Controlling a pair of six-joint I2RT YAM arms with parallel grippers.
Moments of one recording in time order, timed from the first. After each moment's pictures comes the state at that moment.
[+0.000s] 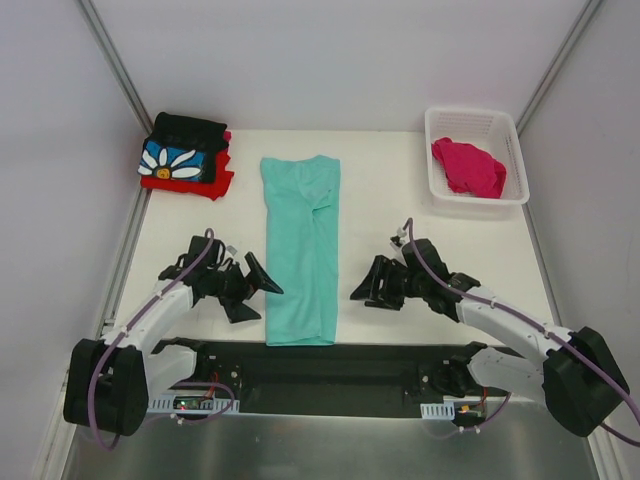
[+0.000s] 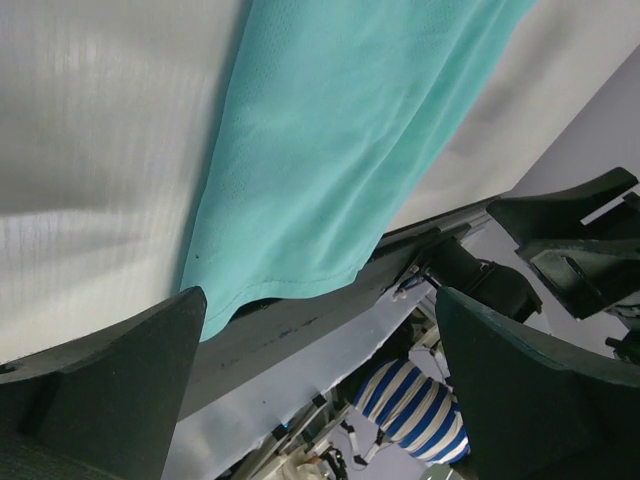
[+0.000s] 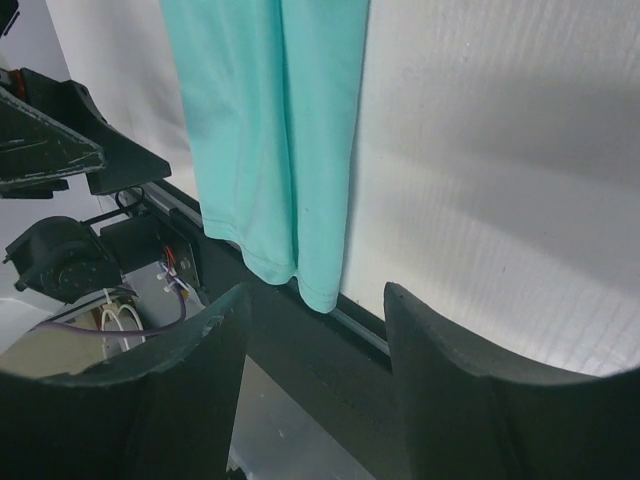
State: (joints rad) left arm -0.18 1.07 0.49 -0.56 0.67 -0.89; right arm 0.64 1.08 0.52 -0.22 -0.39 0.89
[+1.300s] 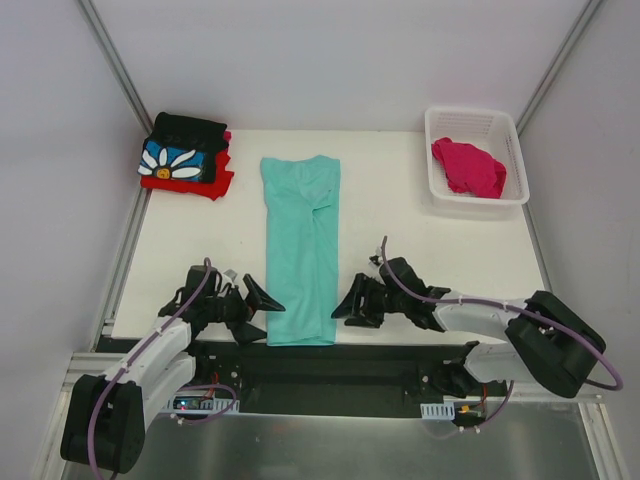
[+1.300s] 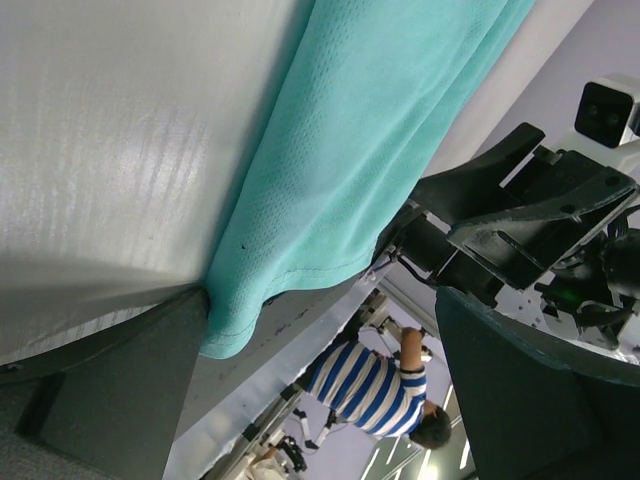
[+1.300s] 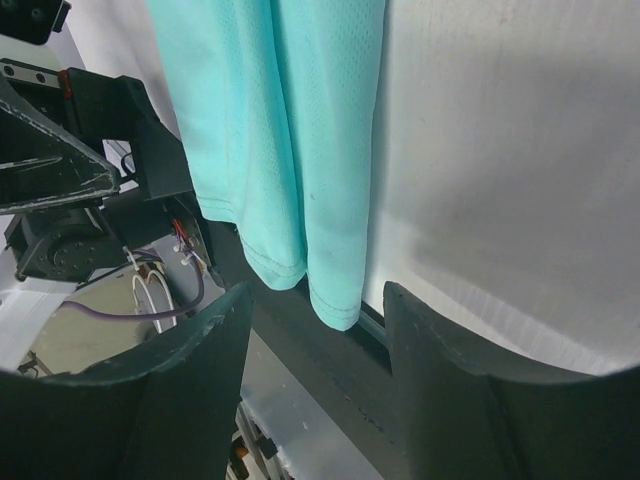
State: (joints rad) left arm -0.18 0.82 0.16 -0.33 0.76 -1.06; right arm 0.82 1.28 0.37 0.18 -0.41 1.13
